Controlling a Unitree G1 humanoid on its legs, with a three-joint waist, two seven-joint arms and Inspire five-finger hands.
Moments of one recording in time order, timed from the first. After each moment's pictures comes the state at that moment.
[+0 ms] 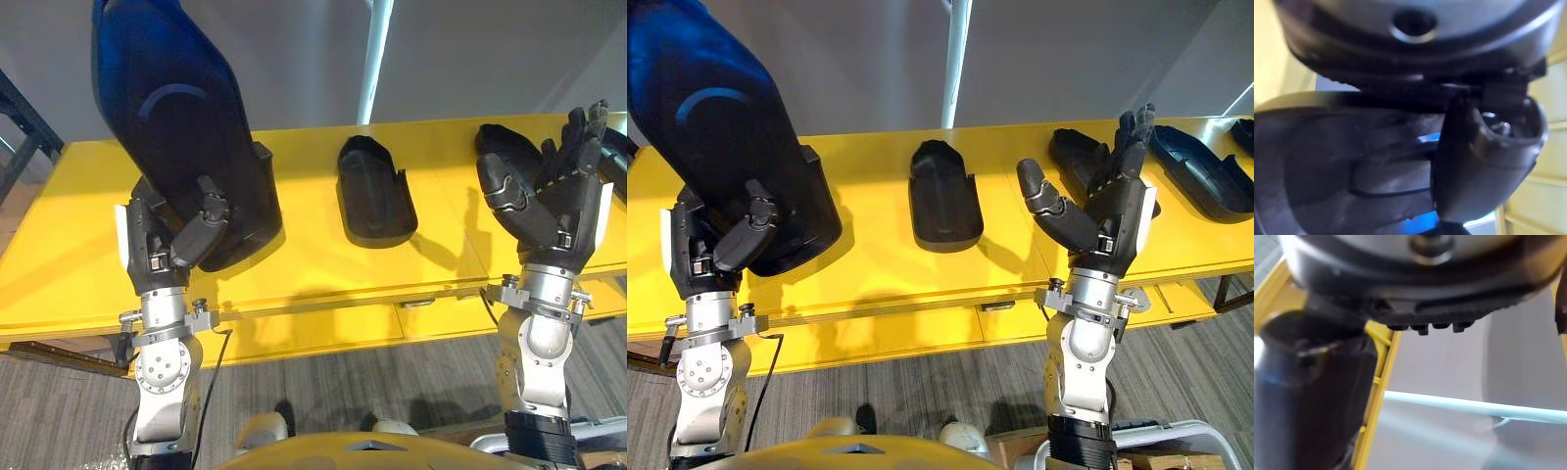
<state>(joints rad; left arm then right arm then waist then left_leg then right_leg) 0.23 0.12 0.10 -0.33 -0.11 -0.39 0.18 0.06 -0.19 -0.22 -0.19 0.24 -0.48 -0.08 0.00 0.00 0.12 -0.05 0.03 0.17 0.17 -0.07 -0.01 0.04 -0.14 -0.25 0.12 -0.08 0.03</state>
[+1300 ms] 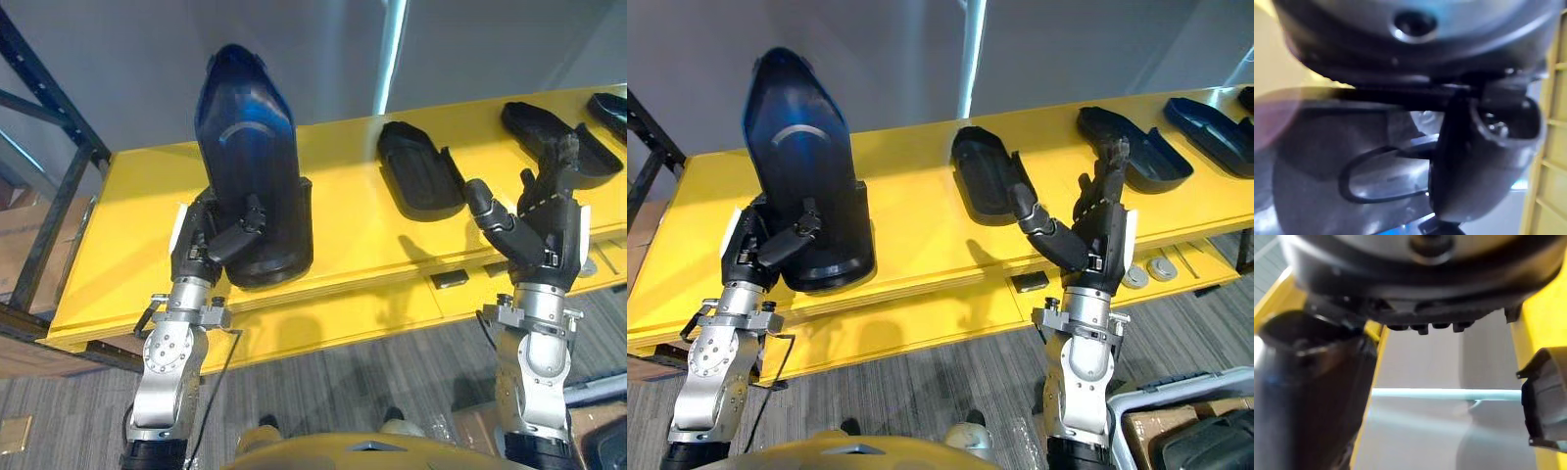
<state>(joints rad) 0.16 0.19 0.04 -0.28 -0.28 -0.04 -0.04 0.15 -0.15 -0.22 -0.20 0.21 -0.41 -0.05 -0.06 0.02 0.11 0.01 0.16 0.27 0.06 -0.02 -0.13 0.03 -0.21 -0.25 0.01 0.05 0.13</state>
